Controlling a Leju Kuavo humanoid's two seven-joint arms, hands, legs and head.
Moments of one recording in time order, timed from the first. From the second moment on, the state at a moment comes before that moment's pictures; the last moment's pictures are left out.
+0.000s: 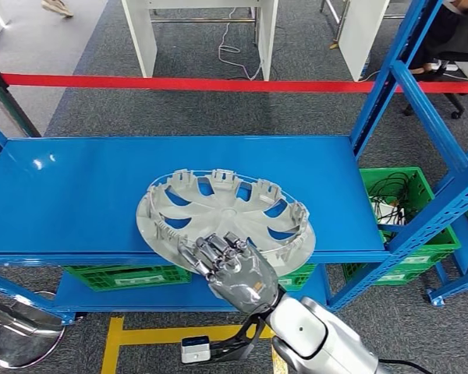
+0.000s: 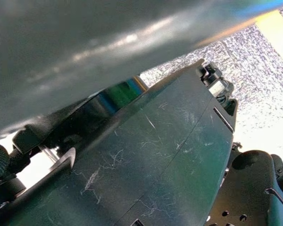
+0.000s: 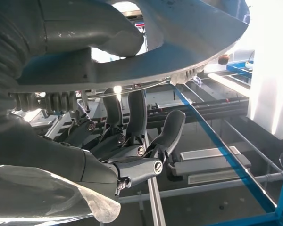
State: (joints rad) left arm -0.03 -0.11 -0.68 -0.20 0.20 0.06 -0.35; right arm -0.24 -0.09 0.81 -1.55 1.57 -0.70 0.03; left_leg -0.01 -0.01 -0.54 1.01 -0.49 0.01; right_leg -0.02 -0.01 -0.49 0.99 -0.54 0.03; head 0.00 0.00
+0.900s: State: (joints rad) left arm -0.03 -0.11 -0.71 -0.20 0.23 0.06 -0.32; right arm -0.27 -0.02 0.79 -1.10 1.45 -0.70 0.00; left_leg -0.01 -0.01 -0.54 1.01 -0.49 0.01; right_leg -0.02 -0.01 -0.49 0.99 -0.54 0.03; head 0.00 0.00
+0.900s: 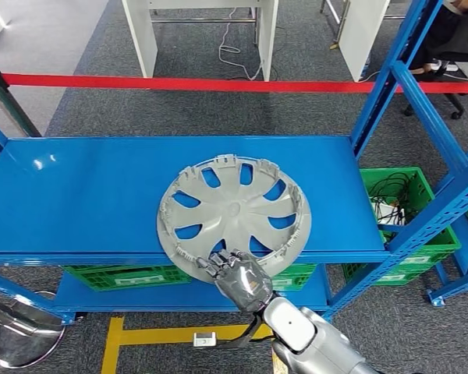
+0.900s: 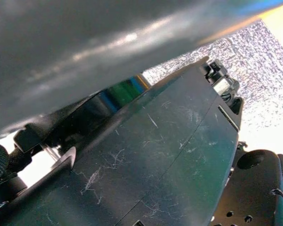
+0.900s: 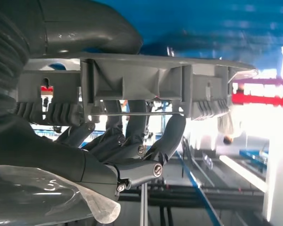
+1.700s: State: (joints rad) left arm -0.03 -0.11 -0.71 -0.20 0.23 0.07 -0.32; right arm -0.25 0.03 0.71 -1.03 1.49 -0.70 0.02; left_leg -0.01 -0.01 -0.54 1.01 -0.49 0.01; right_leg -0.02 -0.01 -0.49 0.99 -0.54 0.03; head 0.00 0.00
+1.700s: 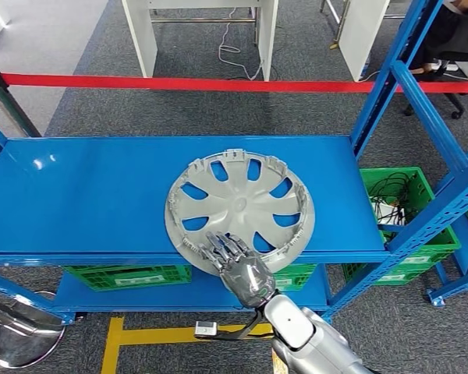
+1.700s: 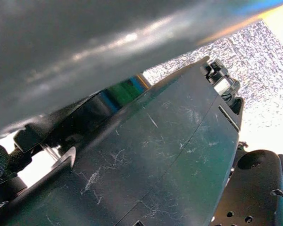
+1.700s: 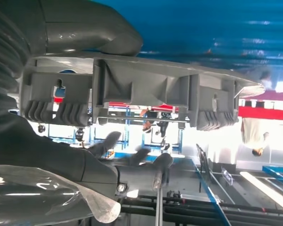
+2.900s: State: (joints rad) left arm -0.03 -0.11 -0.71 -0.20 0.25 0.07 -0.32; right arm -0.26 0.03 0.70 -1.03 1.45 -0.63 0.08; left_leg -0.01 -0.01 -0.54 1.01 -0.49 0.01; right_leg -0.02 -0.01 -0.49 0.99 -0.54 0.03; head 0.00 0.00
